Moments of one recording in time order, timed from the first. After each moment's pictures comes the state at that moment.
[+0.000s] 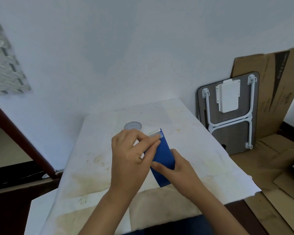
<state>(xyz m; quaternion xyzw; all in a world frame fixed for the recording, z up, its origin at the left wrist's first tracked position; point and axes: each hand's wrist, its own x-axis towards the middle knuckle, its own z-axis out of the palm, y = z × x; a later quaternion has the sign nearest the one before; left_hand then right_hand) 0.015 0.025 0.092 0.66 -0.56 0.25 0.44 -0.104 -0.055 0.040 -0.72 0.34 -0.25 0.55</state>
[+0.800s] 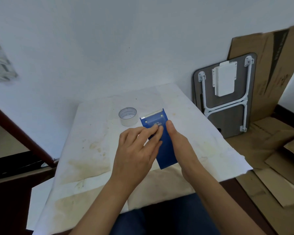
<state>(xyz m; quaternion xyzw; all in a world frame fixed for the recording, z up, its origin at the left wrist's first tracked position) 0.013 0.020 0.047 0.62 -0.64 0.36 0.28 -0.103 -0.059 0.057 -0.56 0.43 -0.29 0.65</state>
